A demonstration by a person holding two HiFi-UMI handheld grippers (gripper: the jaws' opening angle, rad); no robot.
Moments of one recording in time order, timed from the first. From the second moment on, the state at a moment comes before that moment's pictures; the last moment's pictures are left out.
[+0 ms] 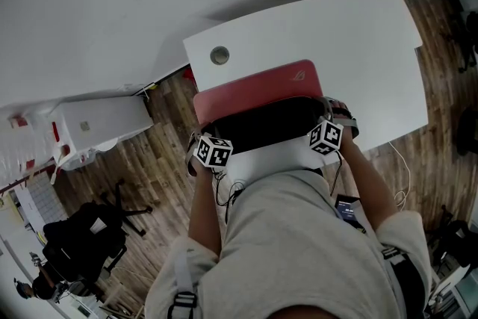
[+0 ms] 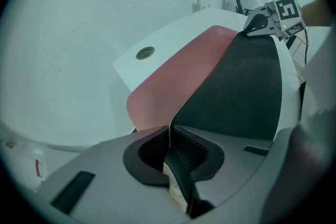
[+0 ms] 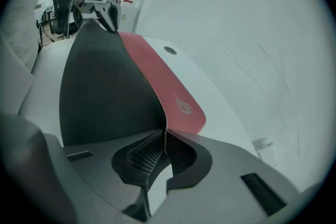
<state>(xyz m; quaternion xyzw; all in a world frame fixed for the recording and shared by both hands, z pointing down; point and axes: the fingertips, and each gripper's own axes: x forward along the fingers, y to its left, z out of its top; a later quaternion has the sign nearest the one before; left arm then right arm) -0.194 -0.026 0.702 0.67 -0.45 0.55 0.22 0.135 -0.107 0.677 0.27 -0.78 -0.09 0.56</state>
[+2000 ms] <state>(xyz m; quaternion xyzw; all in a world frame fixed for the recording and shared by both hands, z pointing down) -0.209 -0.073 0.696 0.66 -0.46 0.56 0.20 0.122 -0.155 0.672 0.27 -0.78 -0.11 0.55</state>
